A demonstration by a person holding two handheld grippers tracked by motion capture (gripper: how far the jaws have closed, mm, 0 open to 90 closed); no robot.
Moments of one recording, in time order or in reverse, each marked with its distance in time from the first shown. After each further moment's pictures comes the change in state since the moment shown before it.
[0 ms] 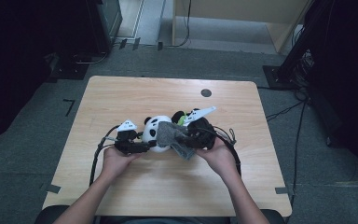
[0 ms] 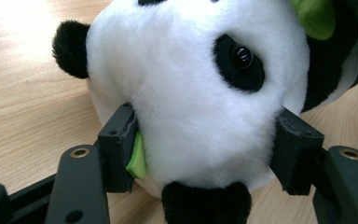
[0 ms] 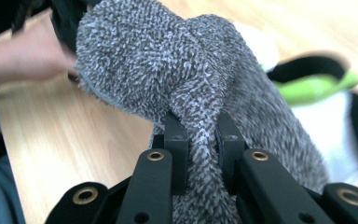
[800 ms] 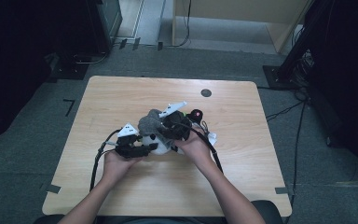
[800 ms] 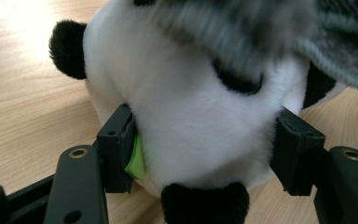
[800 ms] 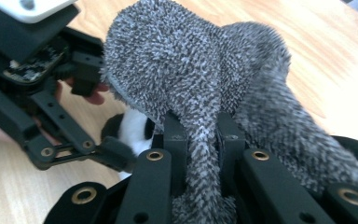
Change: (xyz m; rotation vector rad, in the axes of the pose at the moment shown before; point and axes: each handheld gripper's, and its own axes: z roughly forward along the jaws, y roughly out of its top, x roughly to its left) left arm -0.009 -0.010 -0.001 -0.021 0.025 0.002; right arm 0.007 0.035 0.072 0.001 -0.072 -0.086
